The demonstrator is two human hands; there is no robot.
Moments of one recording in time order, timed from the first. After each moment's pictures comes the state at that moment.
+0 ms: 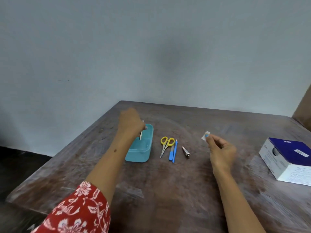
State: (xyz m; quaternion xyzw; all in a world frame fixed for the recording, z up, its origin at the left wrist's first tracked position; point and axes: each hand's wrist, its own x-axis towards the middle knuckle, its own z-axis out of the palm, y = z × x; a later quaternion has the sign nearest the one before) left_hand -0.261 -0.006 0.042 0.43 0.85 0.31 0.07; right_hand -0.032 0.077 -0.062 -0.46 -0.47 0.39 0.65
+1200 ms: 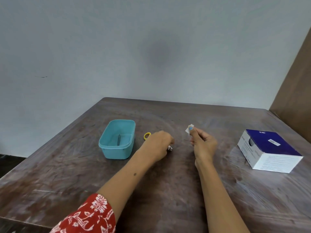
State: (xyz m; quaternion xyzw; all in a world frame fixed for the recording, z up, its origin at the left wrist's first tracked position) left_hand -0.155 0.016 -0.017 0.75 0.66 0.05 -0.04; right_hand -0.027 0.068 -0.051 -0.45 -0.40 0.47 0.64
